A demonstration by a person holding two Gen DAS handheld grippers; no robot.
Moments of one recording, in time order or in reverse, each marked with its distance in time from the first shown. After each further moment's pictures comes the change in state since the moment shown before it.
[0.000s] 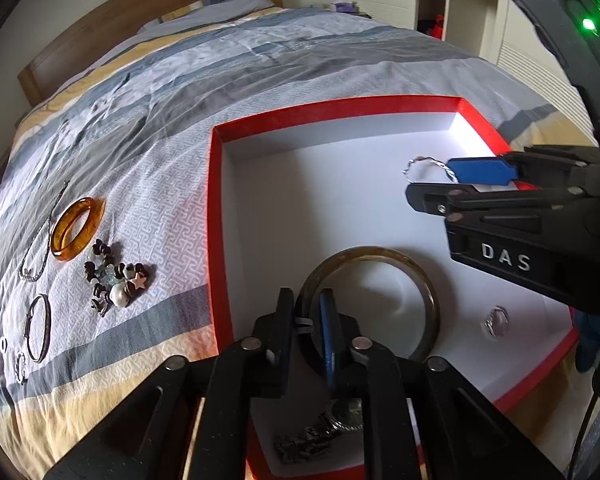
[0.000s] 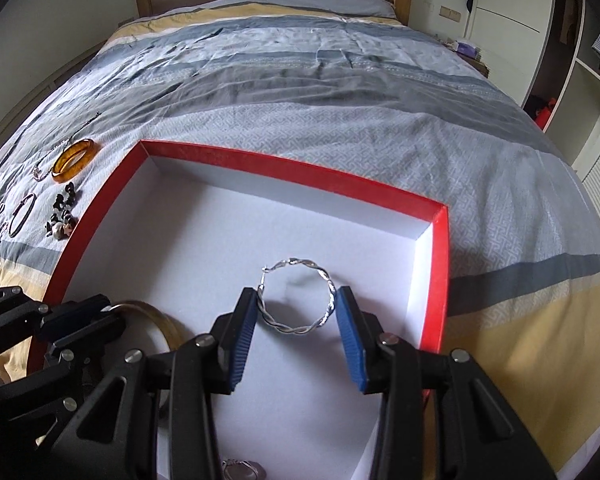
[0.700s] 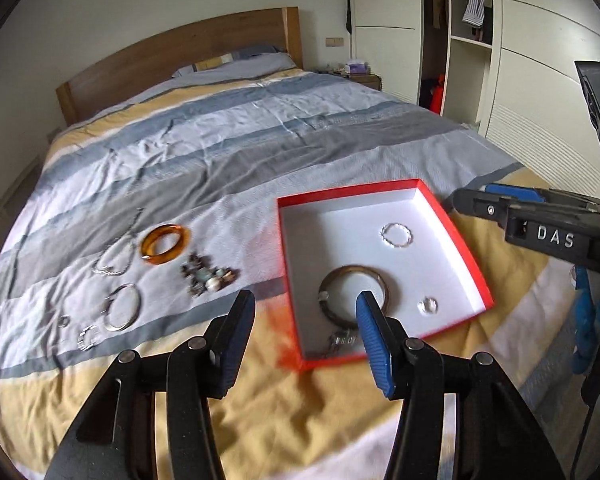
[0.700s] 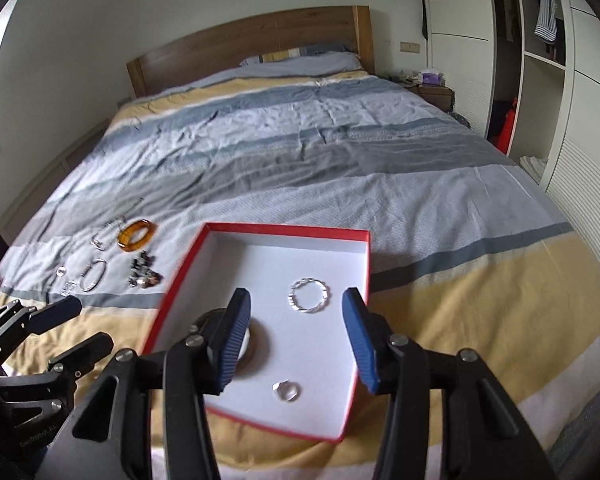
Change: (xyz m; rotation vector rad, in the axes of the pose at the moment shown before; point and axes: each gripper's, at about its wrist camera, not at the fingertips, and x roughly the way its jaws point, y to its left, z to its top) left arm -0.160 0.016 -0.039 -0.059 -0.202 0.042; right arm -0.155 -0.001 -0.031 0.173 -0.245 0.065
